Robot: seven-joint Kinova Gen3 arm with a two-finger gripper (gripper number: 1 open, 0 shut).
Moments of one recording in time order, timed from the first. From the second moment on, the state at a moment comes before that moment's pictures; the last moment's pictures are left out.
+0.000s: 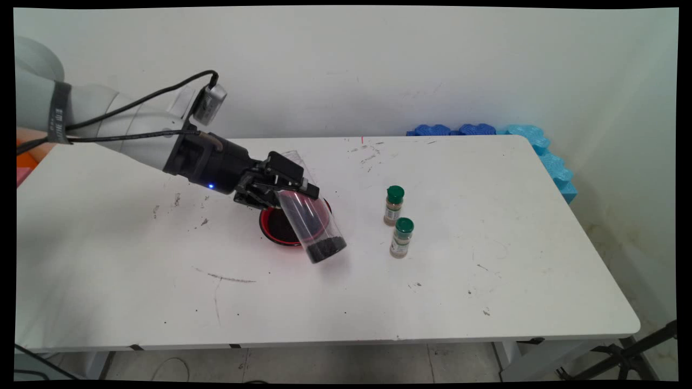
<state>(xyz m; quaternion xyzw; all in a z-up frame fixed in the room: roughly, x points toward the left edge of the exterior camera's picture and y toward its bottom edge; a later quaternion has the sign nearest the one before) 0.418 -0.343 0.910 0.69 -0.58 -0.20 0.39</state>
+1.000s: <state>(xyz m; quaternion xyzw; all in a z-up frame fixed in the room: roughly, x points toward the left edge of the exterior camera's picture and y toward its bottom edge) 0.414 -0.348 0.894 0.82 -0.32 -0.33 0.35</state>
